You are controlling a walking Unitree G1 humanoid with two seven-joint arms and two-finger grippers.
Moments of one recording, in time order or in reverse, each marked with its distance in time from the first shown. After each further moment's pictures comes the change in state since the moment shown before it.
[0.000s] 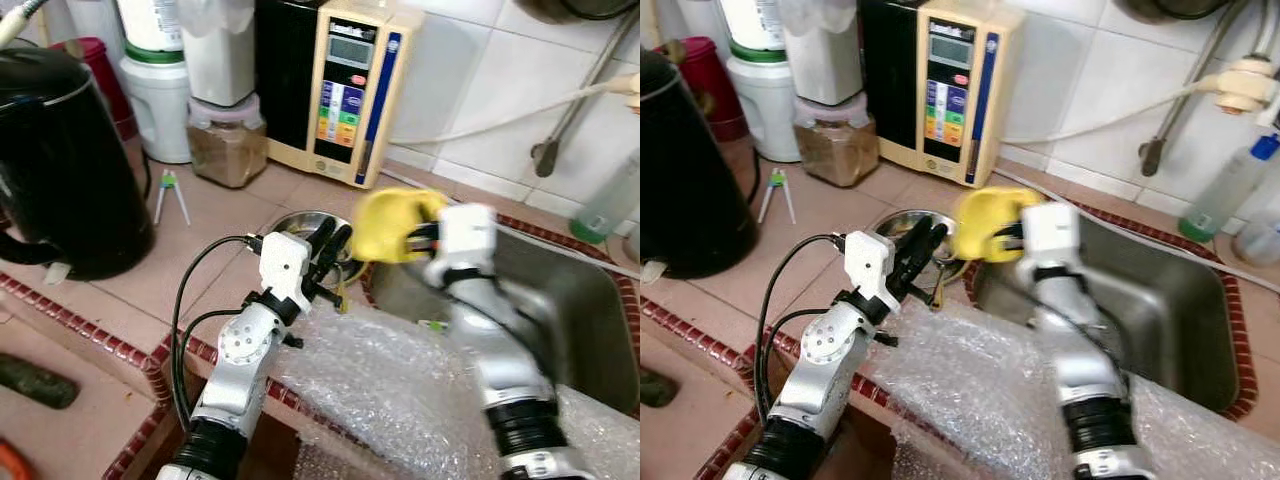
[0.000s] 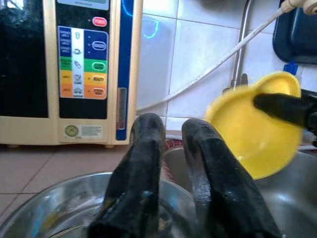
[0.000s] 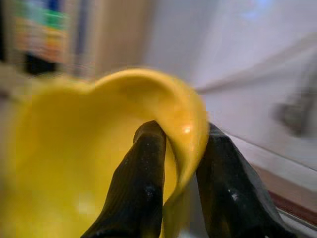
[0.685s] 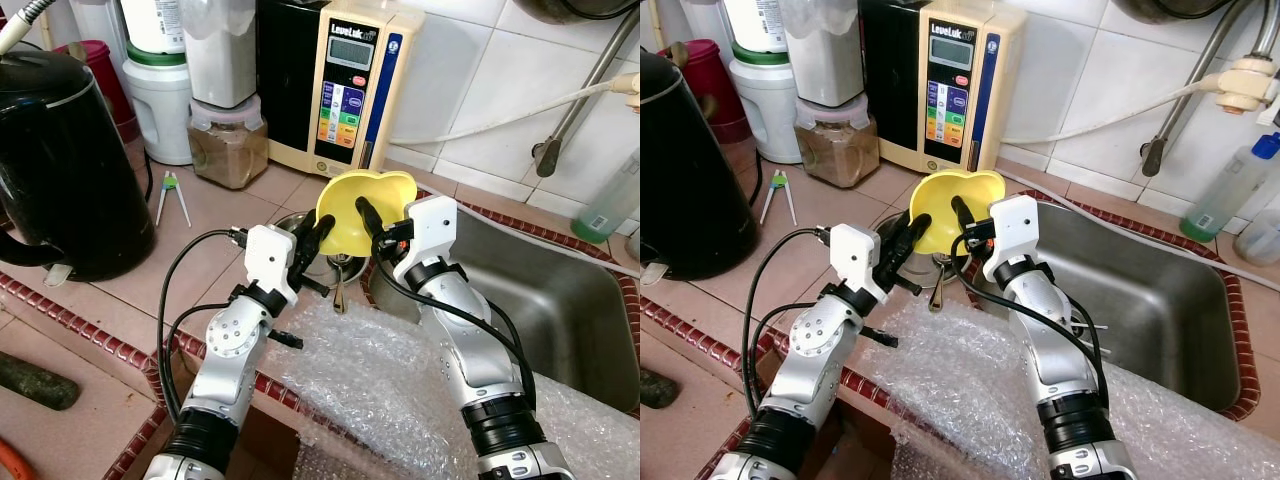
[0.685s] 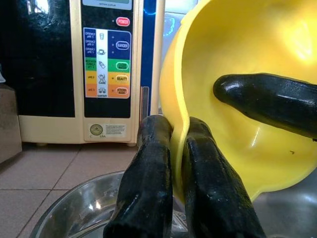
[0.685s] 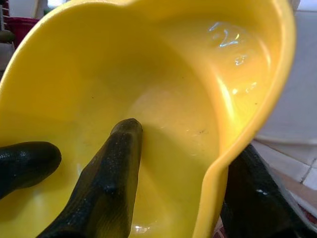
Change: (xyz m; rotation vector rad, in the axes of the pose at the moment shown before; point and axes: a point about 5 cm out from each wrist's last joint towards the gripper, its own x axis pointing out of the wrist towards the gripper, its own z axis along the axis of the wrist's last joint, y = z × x) left arm 0.002 0.012 -0.002 0.042 0.014 0.048; right arm -0.006 0.069 0.025 0.123 -0.124 0.400
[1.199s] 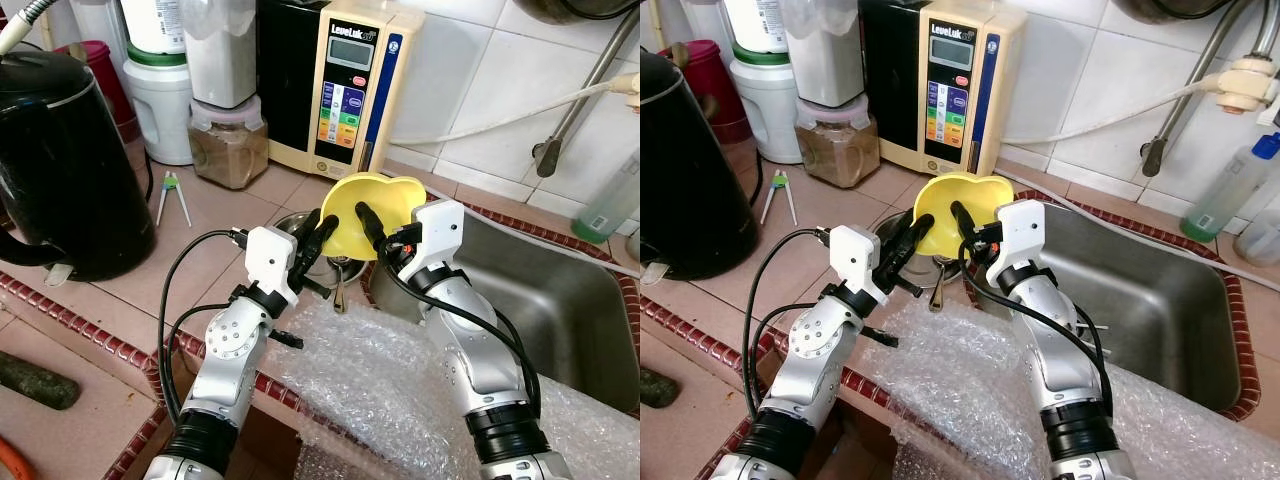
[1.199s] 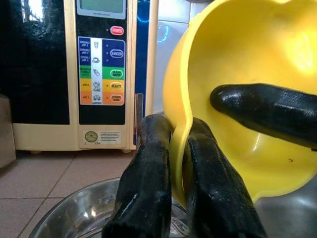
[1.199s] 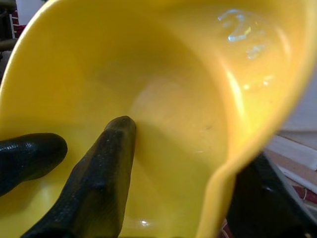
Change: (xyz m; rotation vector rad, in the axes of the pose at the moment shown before) left arm -0.001 0.000 0.002 -0.001 -0.027 -0.029; right arm -0.005 0.000 0.001 0.081 -0.008 0.037
